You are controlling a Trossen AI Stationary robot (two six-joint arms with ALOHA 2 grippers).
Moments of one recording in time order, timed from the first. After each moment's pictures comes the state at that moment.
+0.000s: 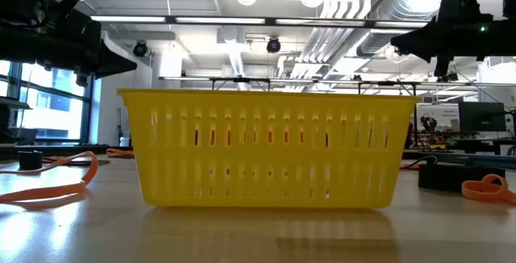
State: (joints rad) left arm 0.71 0.00 0.01 0.01 0.01 -0.15; right arm -0.45 0.11 0.05 0.27 0.13 0.24
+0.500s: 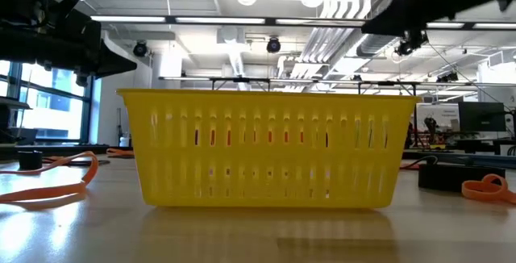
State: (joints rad) left arm 0.71 0.00 0.01 0.01 0.01 -0.15; right arm -0.25 0.64 0.51 -0.03 0.26 0.21
